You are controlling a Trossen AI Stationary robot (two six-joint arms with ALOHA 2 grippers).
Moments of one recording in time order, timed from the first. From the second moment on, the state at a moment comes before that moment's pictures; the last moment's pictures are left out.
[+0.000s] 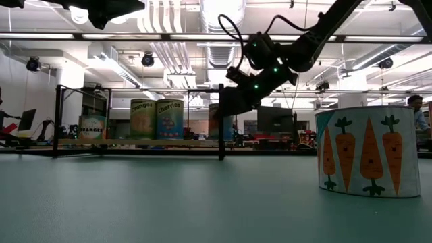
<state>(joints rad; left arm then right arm) -0.03 0.62 0.55 0.12 -0.43 0.11 -0.45 1.82 1.06 0.31 0.06 -0.18</state>
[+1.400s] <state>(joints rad) -0.03 0.62 0.55 0.11 -0.43 0.11 -0.46 1.50 1.06 -0.15 0.04 -0.20</state>
